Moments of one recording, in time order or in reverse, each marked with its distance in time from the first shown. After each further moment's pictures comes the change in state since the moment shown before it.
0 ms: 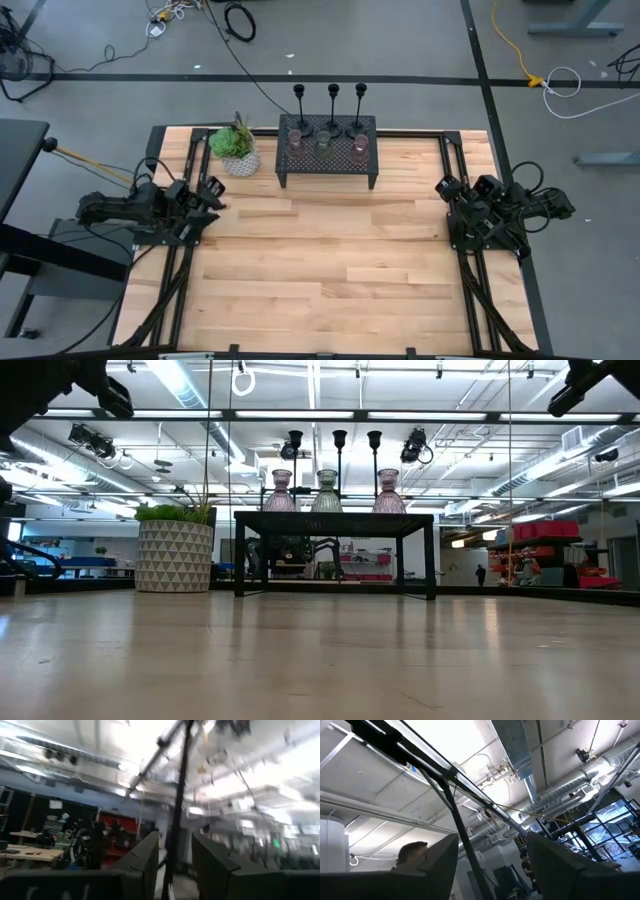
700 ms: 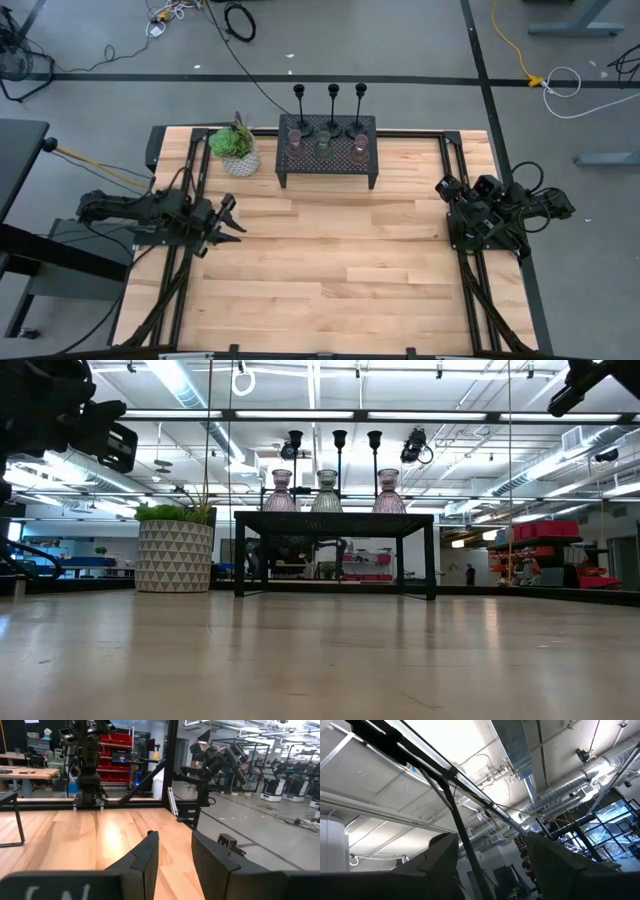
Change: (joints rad) left arm -0.025 0.005 0.000 -0.511 0.127 0.180; right arm 0.000 0.000 0.000 0.000 0.000 0.000
